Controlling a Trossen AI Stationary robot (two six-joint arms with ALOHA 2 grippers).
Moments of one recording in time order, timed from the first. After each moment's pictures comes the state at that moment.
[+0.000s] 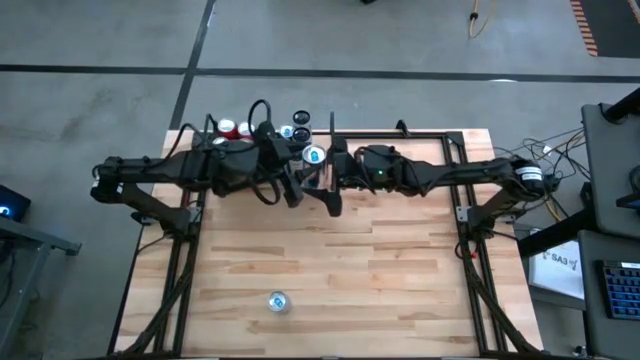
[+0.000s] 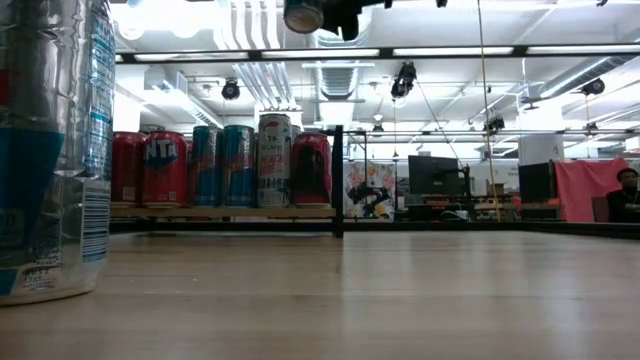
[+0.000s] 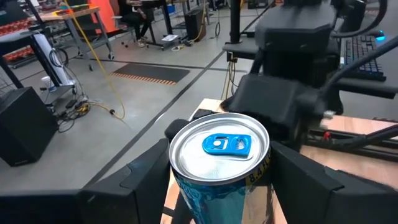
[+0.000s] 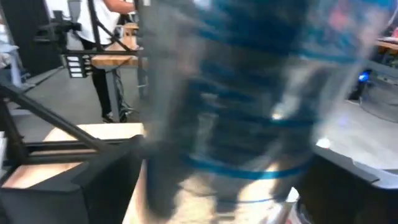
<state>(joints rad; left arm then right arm) -0.08 1.37 1.56 -0.45 -0.54 -0.02 -0.09 1.57 1.26 0.24 0.00 -0.04</state>
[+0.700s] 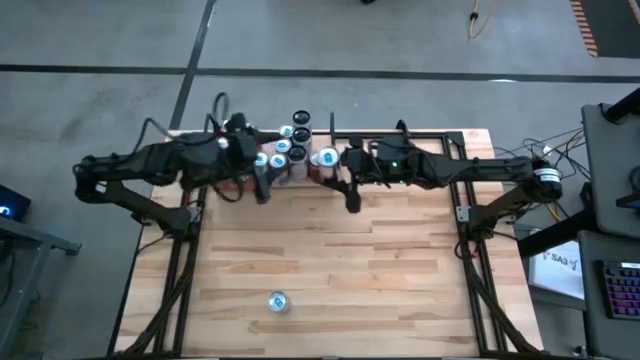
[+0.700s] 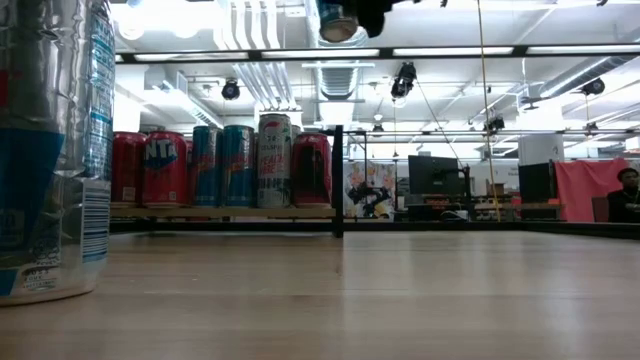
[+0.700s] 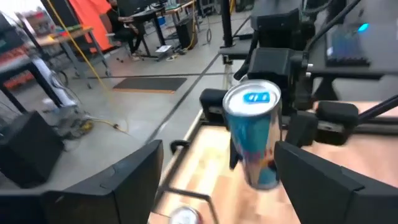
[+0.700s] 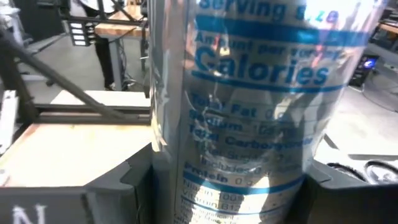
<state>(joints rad) -0.10 1.19 1.51 -0.56 -0.51 0.10 -0.12 1.43 1.21 0.03 -0.06 -0.10</state>
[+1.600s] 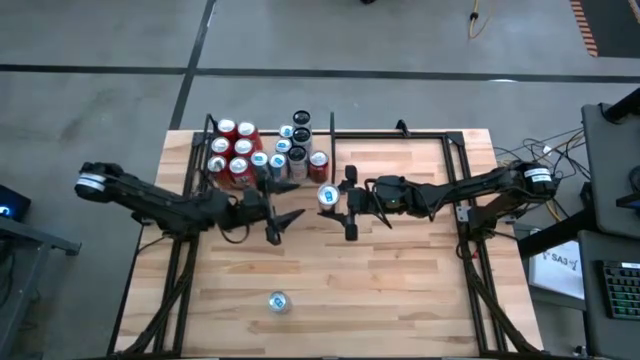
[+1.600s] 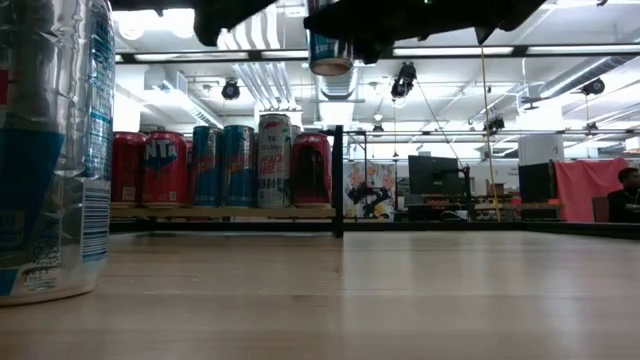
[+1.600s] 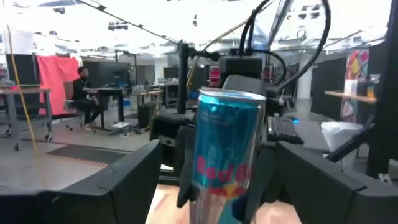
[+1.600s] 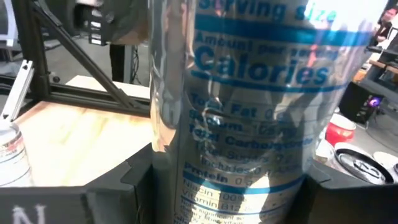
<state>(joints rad) -0.19 1.20 0.56 0.89 -0.41 0.07 0.00 1.50 0.91 0.50 0.03 -0.20</state>
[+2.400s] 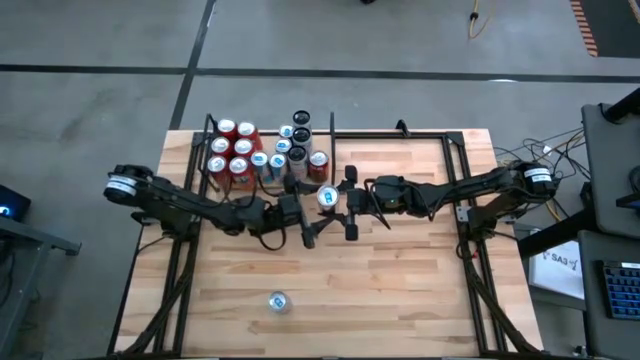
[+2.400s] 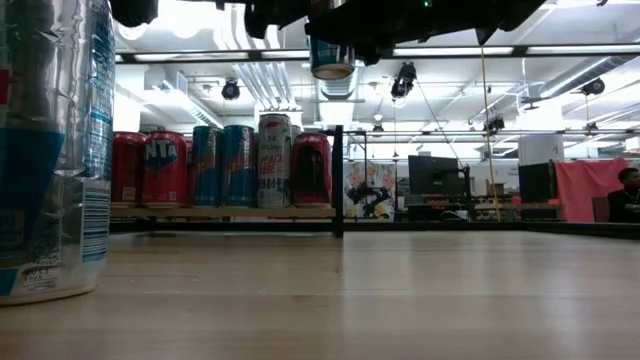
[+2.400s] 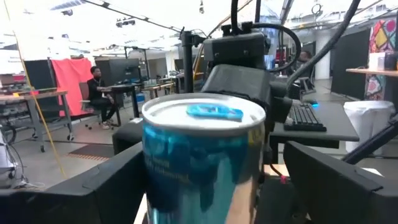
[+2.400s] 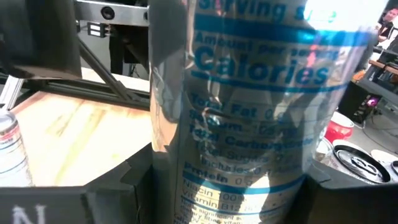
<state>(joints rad) -0.19 1.51 0.83 0.88 -0.46 0.15 0.00 1.50 0.91 0.48 0.03 -0.22</state>
